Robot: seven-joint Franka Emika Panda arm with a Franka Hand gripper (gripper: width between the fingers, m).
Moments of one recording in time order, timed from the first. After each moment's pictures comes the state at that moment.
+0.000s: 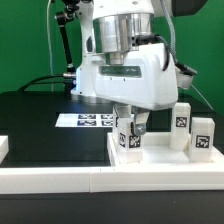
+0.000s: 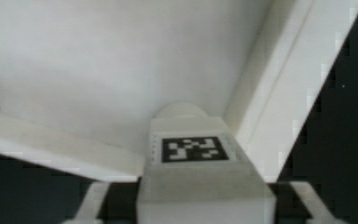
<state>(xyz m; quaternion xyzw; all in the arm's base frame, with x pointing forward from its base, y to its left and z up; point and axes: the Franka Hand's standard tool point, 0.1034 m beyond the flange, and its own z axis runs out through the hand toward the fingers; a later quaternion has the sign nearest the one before) 0.621 0.010 0.074 -0.80 0.60 -0.01 0.07</state>
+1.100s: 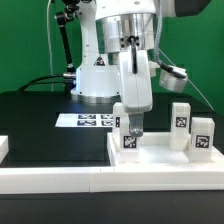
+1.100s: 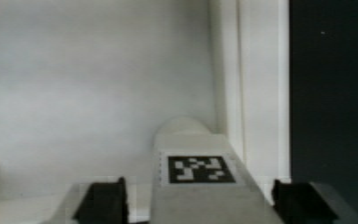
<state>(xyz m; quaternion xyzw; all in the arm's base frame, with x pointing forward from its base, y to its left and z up) 0.623 0.013 0.073 -0.69 0.72 0.00 0.08</state>
